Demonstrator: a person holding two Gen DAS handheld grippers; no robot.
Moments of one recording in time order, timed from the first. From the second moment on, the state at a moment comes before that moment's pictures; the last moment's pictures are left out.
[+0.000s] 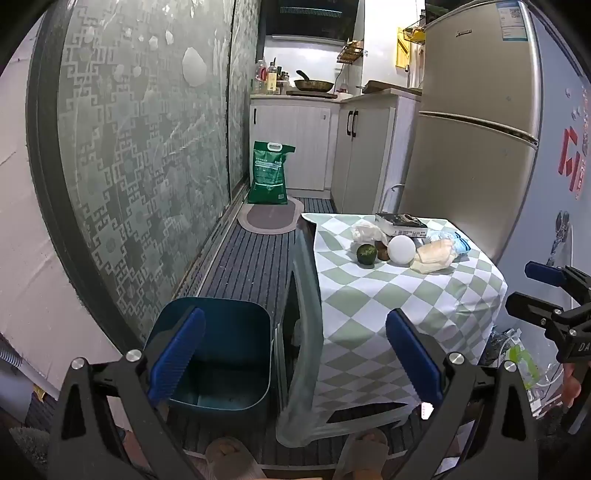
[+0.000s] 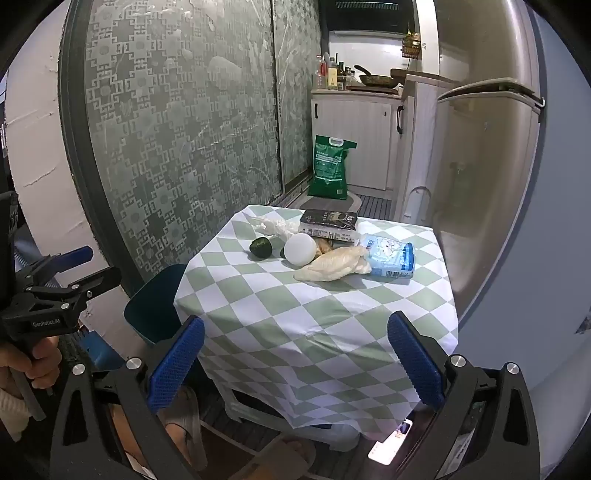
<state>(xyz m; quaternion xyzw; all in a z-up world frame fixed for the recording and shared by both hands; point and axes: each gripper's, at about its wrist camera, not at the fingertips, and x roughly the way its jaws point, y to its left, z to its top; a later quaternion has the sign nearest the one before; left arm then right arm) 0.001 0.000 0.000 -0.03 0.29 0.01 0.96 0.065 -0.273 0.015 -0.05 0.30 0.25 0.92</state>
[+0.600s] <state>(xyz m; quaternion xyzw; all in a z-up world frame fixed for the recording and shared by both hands) 0.002 0.000 0.002 -0.03 0.28 0.01 0.96 0.064 -0.275 0.019 -0.04 0.30 0.25 0.92</state>
